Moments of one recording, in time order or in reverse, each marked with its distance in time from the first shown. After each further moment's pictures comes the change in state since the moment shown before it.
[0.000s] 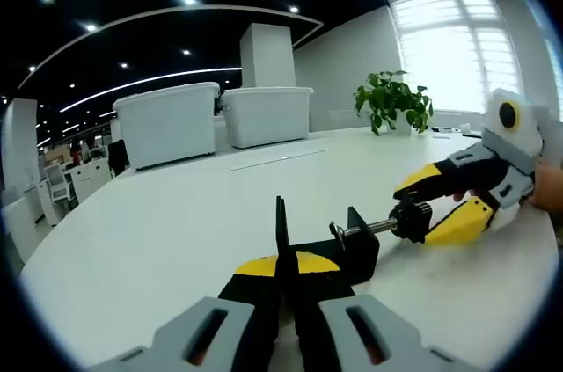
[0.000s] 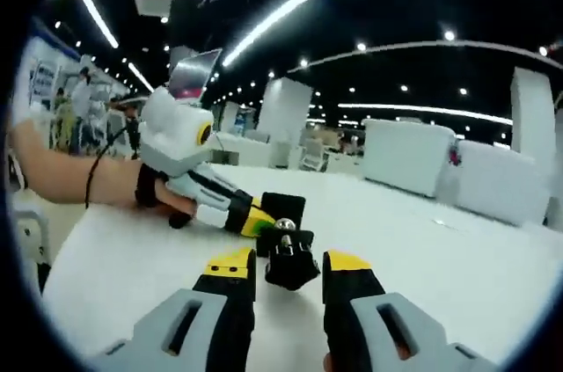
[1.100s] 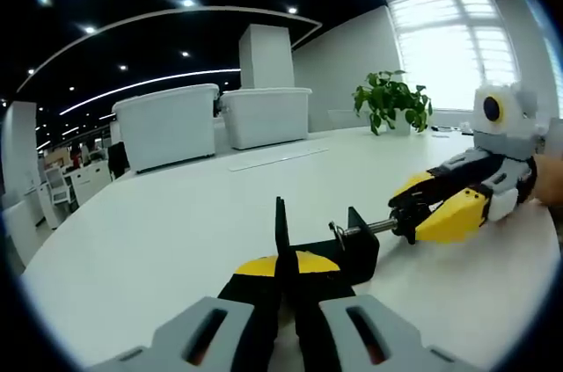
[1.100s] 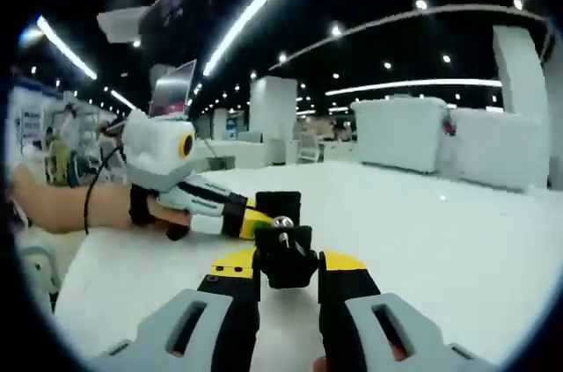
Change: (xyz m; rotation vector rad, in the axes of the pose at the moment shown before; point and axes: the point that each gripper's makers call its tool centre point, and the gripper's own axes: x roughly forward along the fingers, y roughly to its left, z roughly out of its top) left arm 0.000 0.000 0.001 0.024 -0.009 -0.002; right arm -0.005 0.033 -0.009 -0.107 0.034 -0.051
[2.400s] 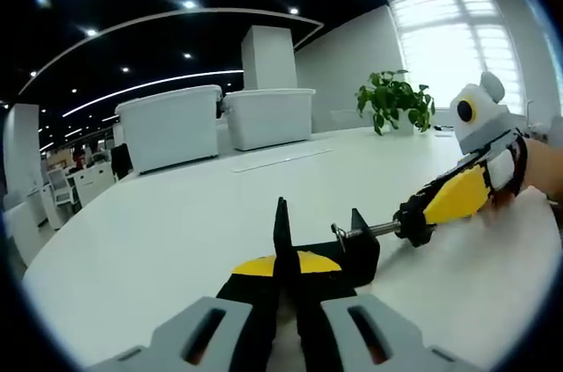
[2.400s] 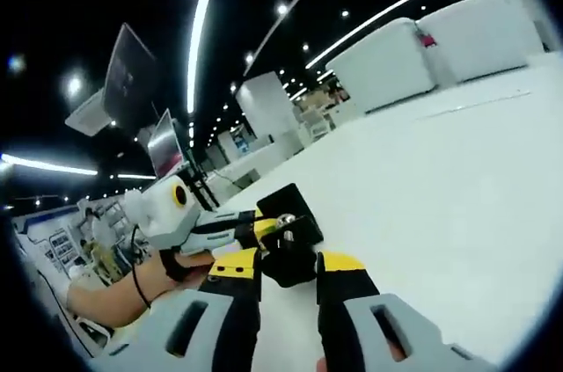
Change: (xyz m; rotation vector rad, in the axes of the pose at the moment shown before) left arm 0.000 0.001 0.000 -0.009 0.000 0.010; right arm 0.004 -0.024 -0.012 0.657 0.078 0.138
